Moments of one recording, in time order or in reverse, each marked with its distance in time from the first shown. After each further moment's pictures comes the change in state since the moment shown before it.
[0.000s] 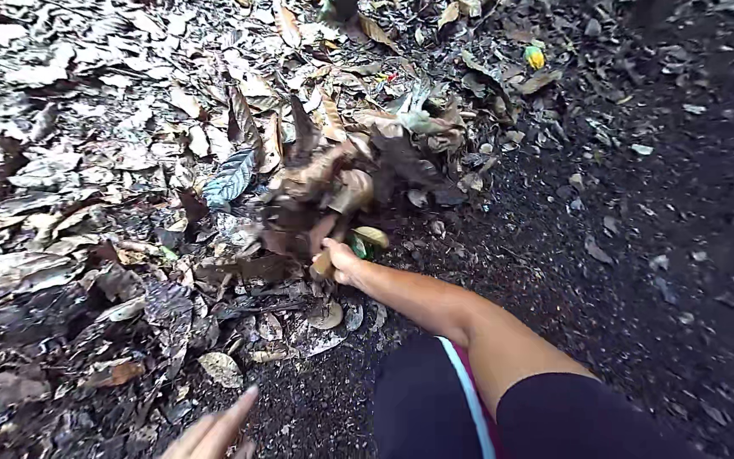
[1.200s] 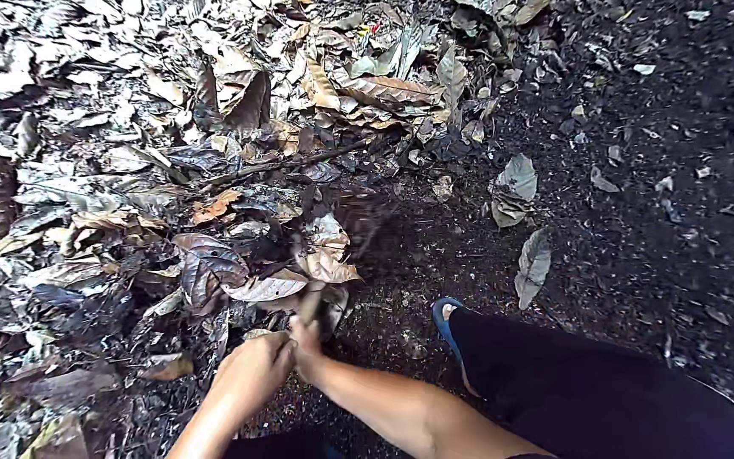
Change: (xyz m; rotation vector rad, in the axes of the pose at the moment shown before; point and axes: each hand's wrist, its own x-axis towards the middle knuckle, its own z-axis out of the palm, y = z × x) left_hand 0.076 -0.077 -0.001 0.128 -0.301 -0.222; right_hand -0.094 0.232 0.120 0.193 0.151 0.037
